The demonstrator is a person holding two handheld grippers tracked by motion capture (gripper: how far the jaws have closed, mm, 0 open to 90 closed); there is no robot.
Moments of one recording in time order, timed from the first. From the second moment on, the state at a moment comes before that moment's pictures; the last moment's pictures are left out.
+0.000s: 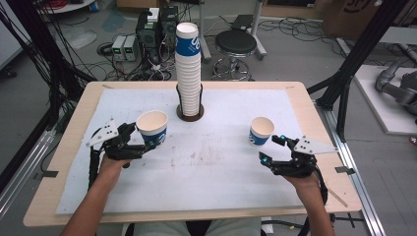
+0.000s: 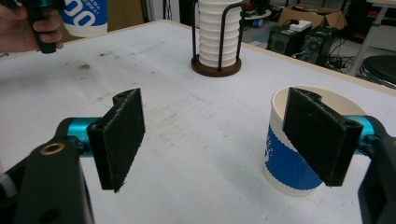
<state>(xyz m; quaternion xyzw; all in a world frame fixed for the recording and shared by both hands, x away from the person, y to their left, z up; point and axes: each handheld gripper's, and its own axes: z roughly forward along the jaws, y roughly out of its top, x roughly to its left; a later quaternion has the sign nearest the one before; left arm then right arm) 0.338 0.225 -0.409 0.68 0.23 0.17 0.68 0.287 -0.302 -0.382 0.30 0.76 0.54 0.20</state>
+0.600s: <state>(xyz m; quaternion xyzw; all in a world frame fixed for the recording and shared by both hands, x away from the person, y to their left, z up) 0.360 0.236 -0.442 0.70 0.29 0.17 0.62 0.287 -0.299 -0.382 0.30 0.76 0.54 0.19</state>
